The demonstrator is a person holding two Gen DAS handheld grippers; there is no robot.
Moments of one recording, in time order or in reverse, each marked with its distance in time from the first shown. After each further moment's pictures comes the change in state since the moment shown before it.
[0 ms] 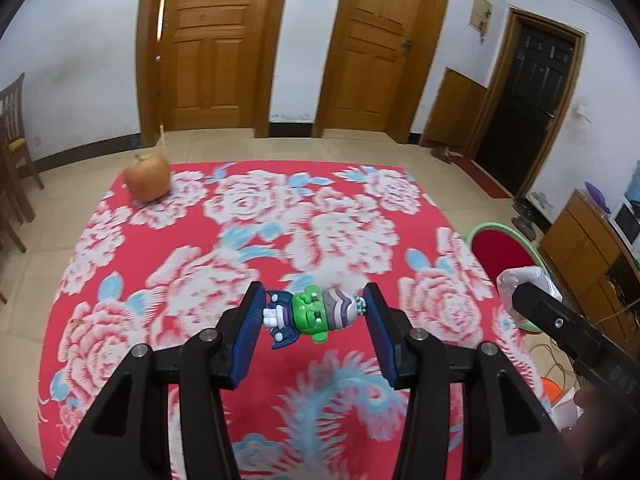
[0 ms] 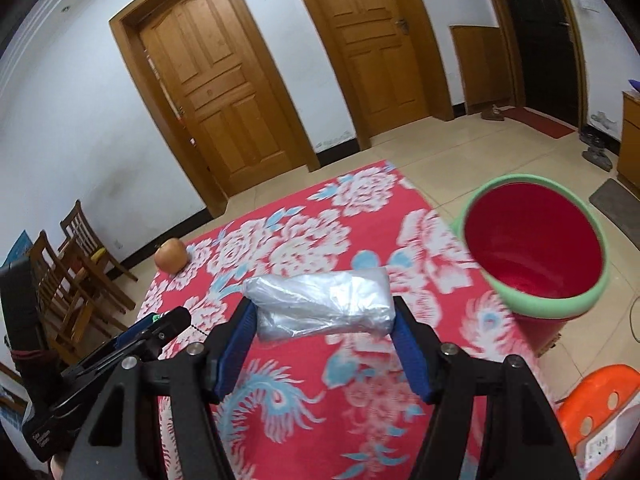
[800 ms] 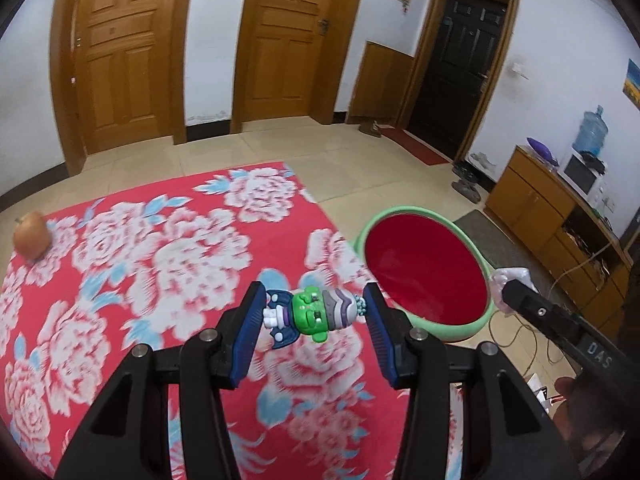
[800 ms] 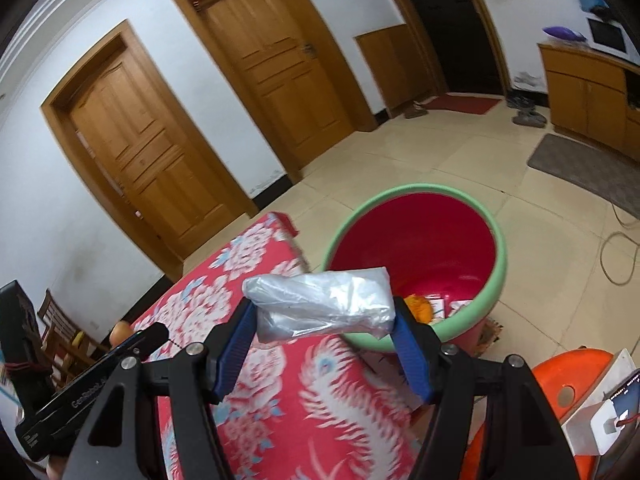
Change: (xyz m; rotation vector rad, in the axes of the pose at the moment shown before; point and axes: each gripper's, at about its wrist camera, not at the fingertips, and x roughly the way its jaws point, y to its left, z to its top) left arm 0.043 -0.131 0.028 0.168 0.059 -0.202; right arm -0.043 -0.147 0.022 0.267 -0.111 -0.135
